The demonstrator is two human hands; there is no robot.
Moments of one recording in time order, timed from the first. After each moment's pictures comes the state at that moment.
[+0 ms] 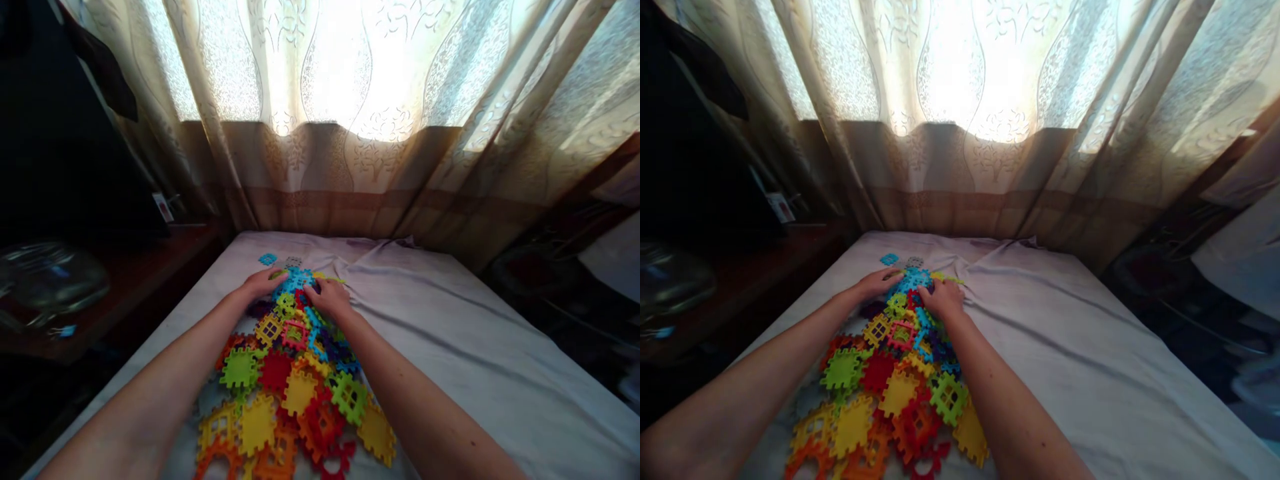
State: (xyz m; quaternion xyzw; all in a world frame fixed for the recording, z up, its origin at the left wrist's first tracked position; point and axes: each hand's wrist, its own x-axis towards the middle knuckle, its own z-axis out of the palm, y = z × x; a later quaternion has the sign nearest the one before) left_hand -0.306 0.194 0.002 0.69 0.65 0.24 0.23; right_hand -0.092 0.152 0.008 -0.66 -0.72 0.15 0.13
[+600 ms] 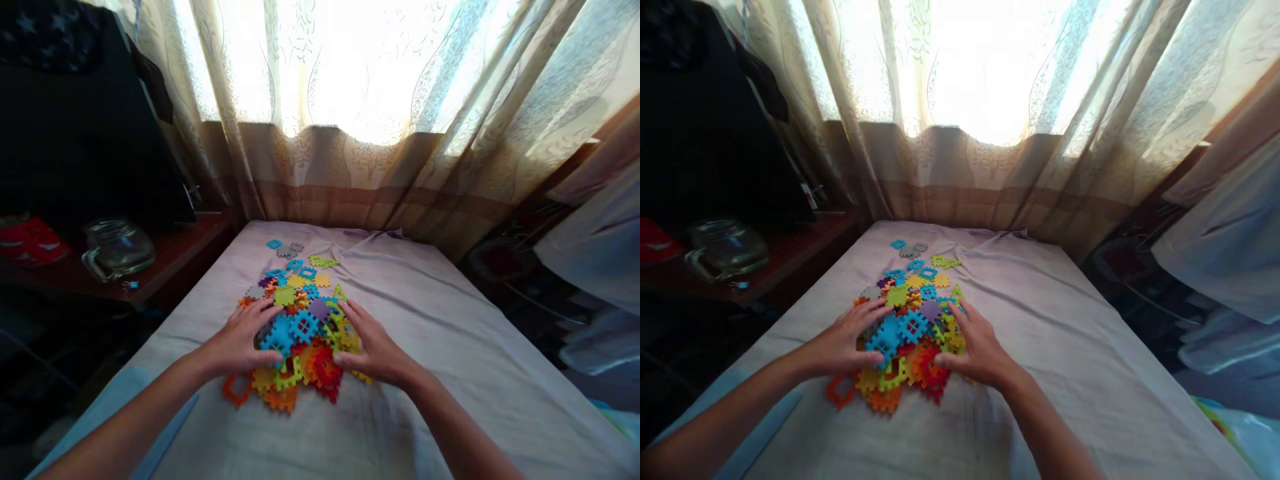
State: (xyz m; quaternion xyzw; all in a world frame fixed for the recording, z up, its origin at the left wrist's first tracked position) left_hand -0.312 -0.041 0.044 0.79 0.56 0.12 0.22; right_hand 0.008 -0.030 0.019 -0.49 -0.82 0.23 0.20
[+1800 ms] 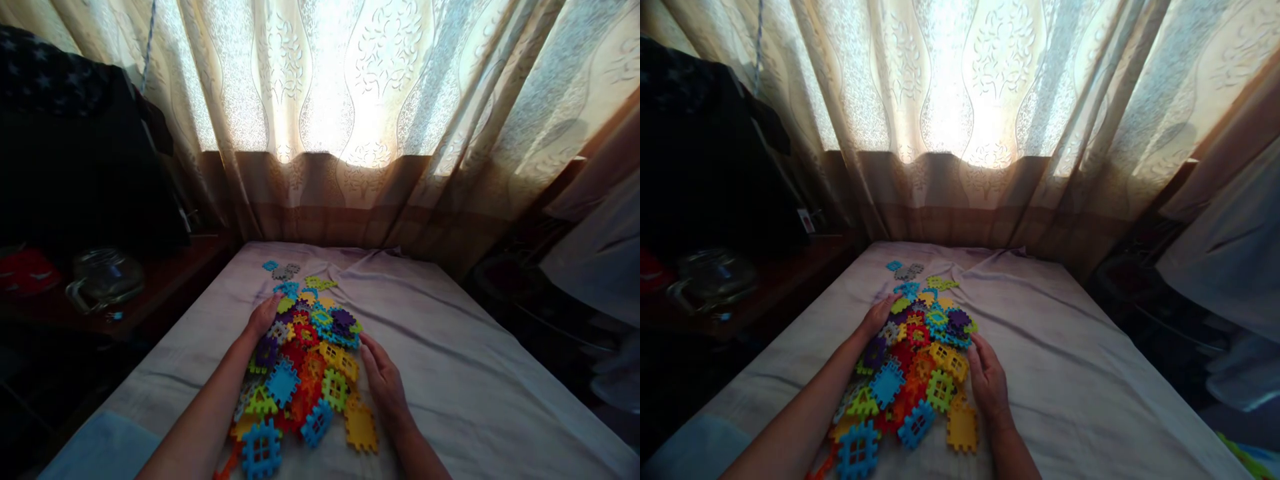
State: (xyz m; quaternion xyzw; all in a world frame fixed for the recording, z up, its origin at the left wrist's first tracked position) left_hand -0.280 0.095 -0.017 0.66 0.64 0.31 0.24; right_hand 0.014 -0.008 -0.054 -0.56 -0.57 0.28 0.53
